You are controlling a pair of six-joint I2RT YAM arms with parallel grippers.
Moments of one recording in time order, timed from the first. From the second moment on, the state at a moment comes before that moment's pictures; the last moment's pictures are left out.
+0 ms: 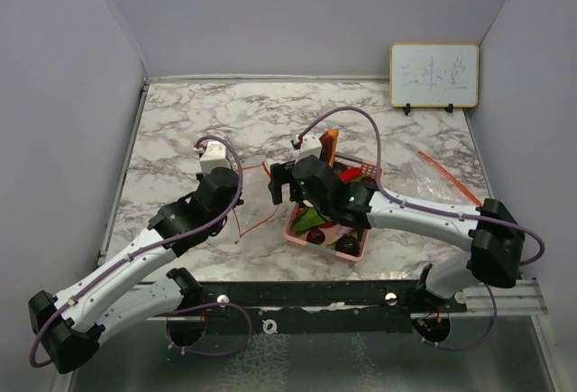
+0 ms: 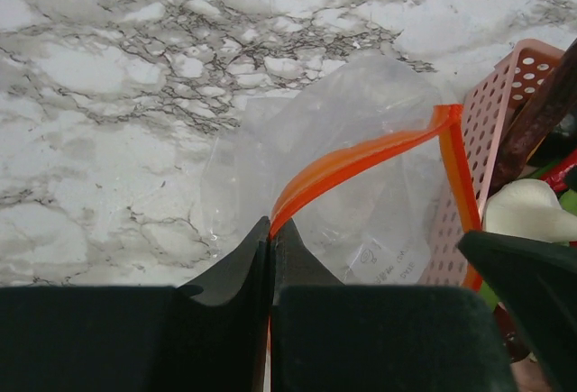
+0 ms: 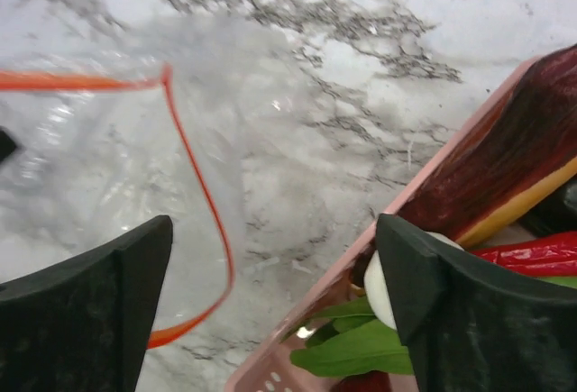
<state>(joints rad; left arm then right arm) -0.79 0.82 0.79 -0.57 -0.61 -0.56 1.06 1.52 1.07 -0.11 0.47 0.50</state>
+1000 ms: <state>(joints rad) -0.79 0.76 0.69 -0.45 -0.61 -0.60 0.81 1.80 1.45 -0.56 0.82 0.74</state>
